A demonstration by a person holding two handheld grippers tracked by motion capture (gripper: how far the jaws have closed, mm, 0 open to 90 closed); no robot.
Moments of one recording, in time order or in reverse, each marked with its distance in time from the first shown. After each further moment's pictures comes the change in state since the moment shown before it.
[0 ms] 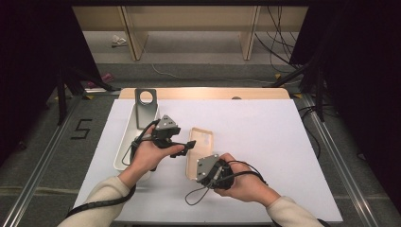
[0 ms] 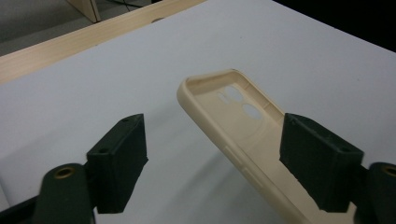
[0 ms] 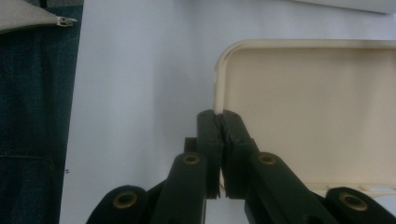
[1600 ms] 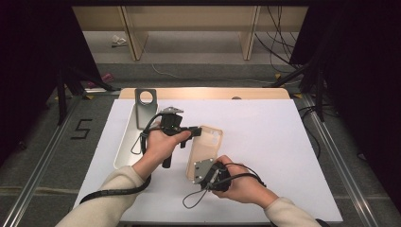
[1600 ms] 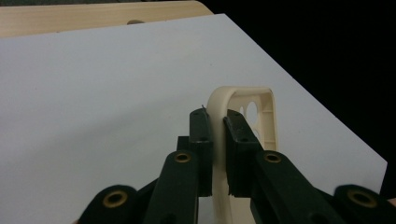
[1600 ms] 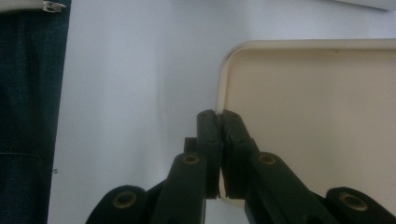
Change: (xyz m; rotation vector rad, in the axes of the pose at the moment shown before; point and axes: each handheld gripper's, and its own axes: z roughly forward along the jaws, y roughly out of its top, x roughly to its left) left arm -0.015 0.034 0.004 -0.016 -0.108 -0.273; right arm 0.004 0.003 0.008 0.037 -0.039 -0.031
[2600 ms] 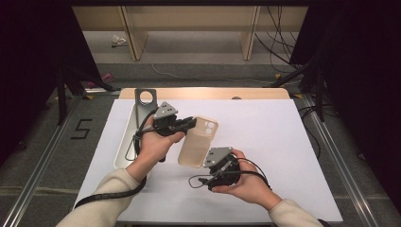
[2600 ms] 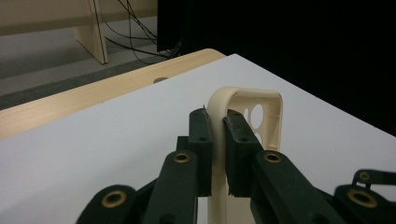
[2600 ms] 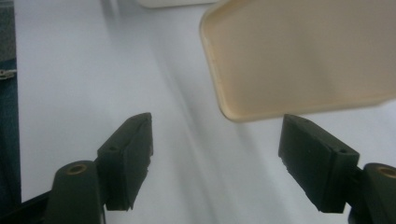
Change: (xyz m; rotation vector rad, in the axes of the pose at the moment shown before) left arm 0.002 0.002 -0.019 -0.180 0.083 0.224; right arm -0.015 -0.023 -0.010 -0.128 -0.102 0.286
